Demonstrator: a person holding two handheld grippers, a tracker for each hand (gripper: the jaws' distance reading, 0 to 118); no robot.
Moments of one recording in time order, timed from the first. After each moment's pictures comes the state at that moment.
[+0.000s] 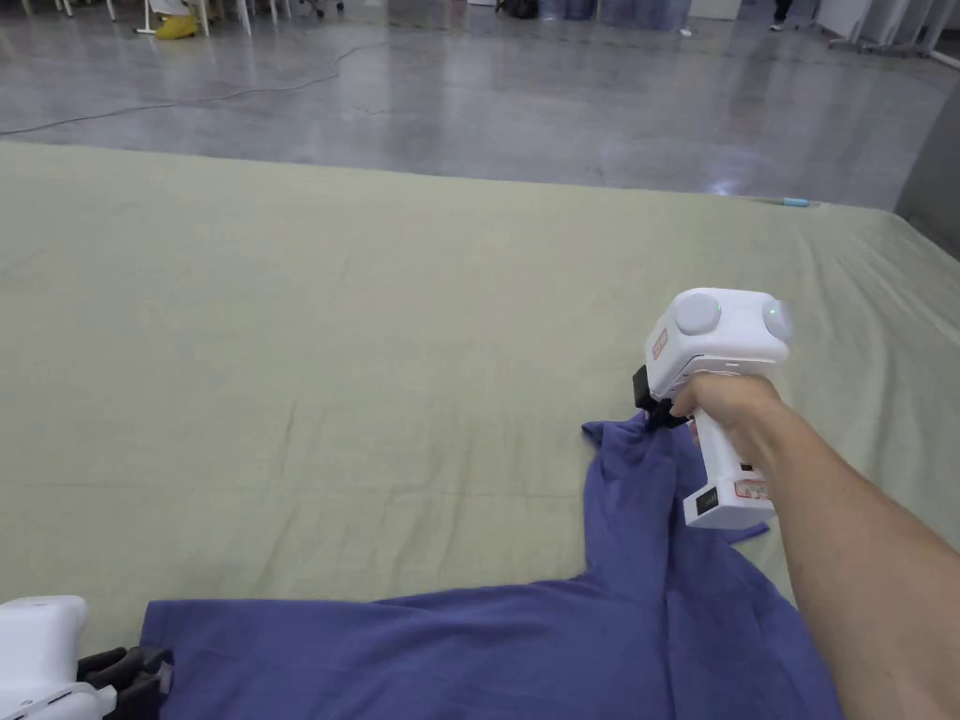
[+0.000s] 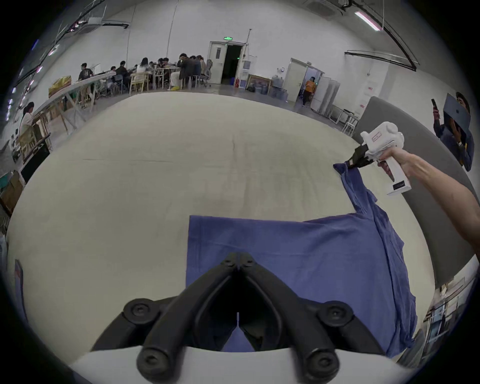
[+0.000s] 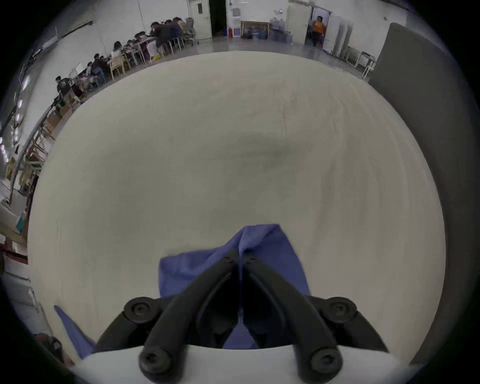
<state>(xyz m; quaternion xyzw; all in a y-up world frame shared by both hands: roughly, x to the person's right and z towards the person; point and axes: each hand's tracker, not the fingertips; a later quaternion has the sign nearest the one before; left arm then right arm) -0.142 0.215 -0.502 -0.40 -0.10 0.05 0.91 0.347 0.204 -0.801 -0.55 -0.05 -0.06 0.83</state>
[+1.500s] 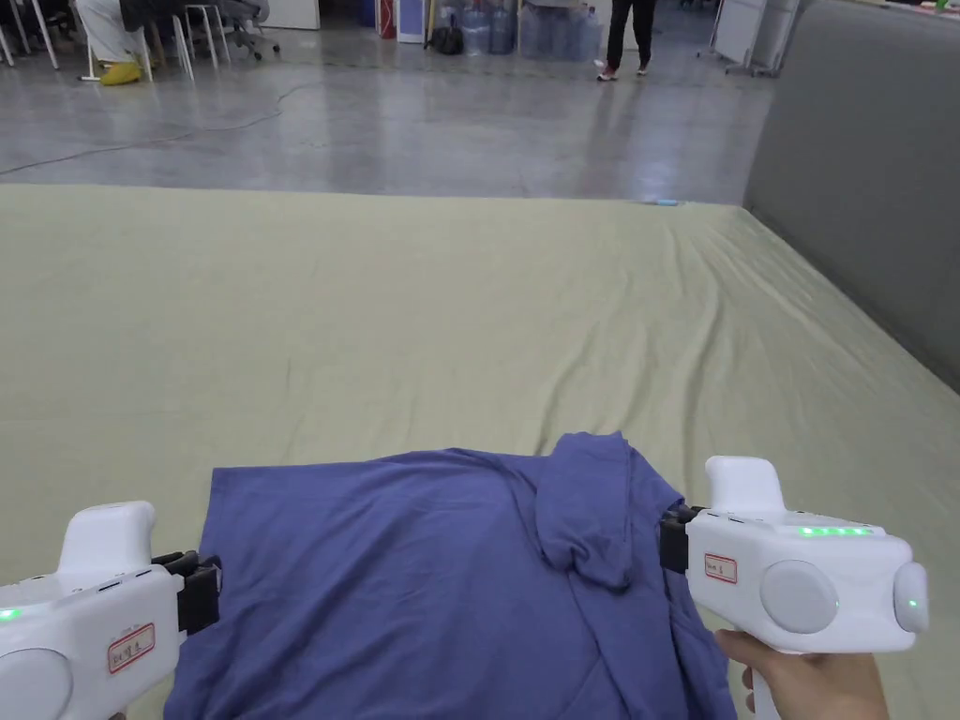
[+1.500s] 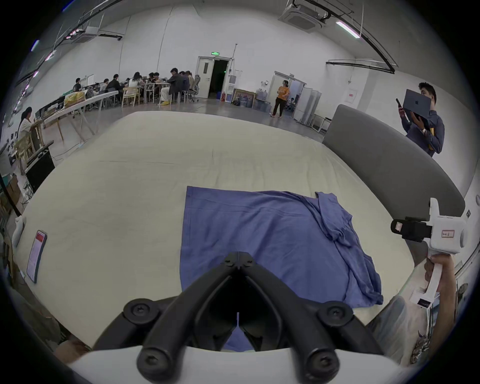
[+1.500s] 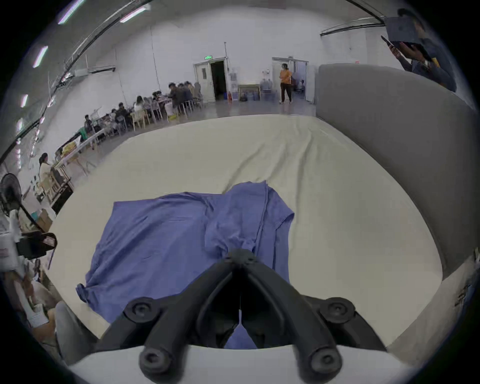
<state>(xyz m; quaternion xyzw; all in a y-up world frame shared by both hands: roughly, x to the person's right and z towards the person) -0.157 0.285 -0.303 -0.35 -0.14 0.05 0.92 0.287 0.285 -0.260 -0.34 -0.06 -0.06 0.94</state>
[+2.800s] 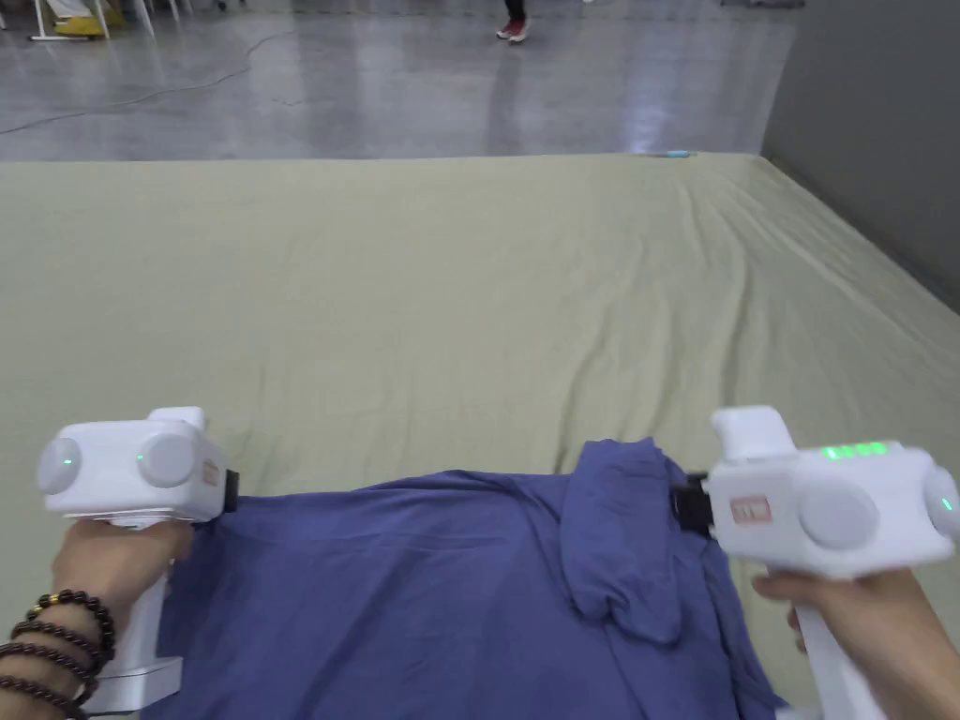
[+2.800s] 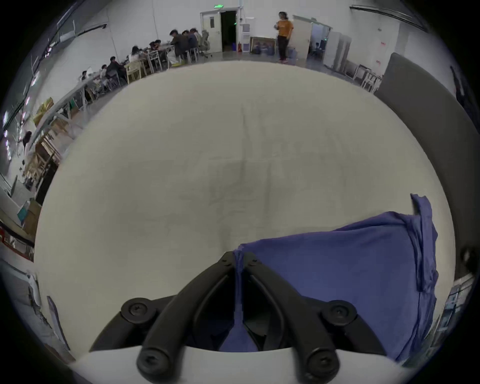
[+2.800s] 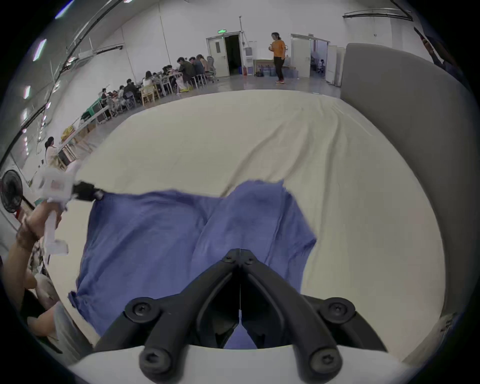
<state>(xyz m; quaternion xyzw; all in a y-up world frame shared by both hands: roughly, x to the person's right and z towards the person) -0.113 0.216 -0.584 -0.49 -0.07 -0.06 0.87 0.336 0.271 -0.418 -0.42 -0.02 -0.05 0.91</state>
